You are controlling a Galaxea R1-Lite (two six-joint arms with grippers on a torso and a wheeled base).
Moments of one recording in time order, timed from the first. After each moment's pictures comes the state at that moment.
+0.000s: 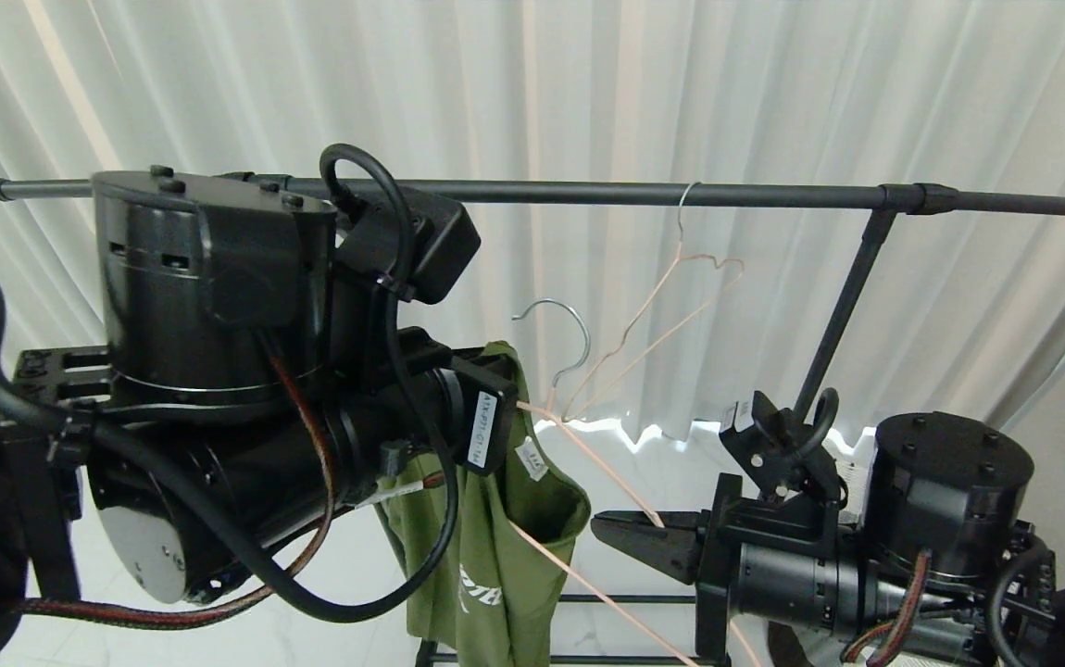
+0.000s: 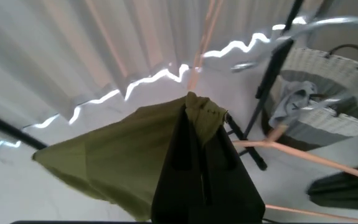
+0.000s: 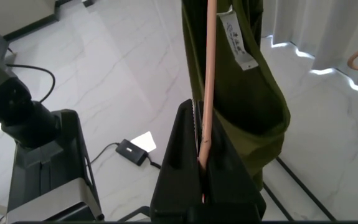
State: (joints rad) left arm -0.81 1.51 -0.97 -0.23 0.30 0.07; right arm 0.89 1.74 -0.51 -1.08 0.38 0.18
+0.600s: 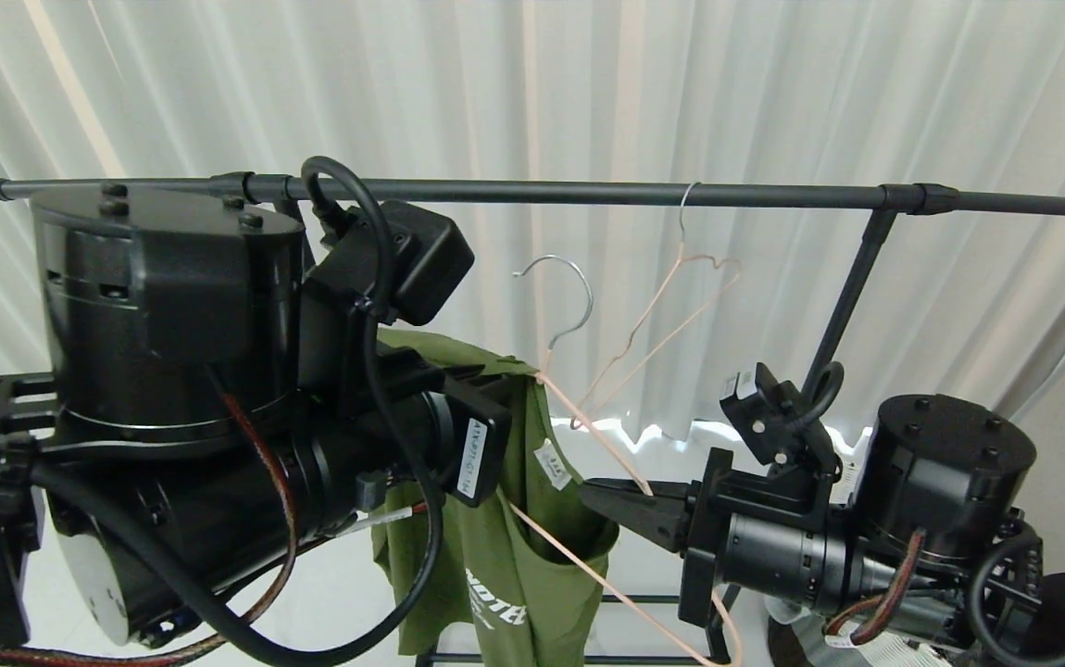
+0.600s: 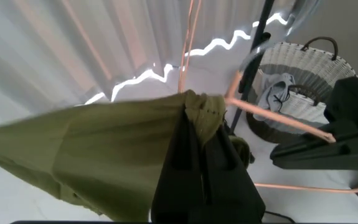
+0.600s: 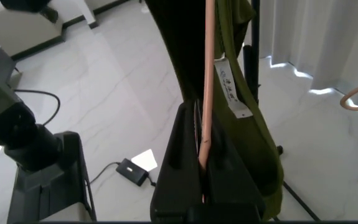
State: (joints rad) left arm -0.83 1.47 -0.92 -0.23 0.26 0.07; right arm 0.89 1.77 -0.55 -1.17 0.37 0.22
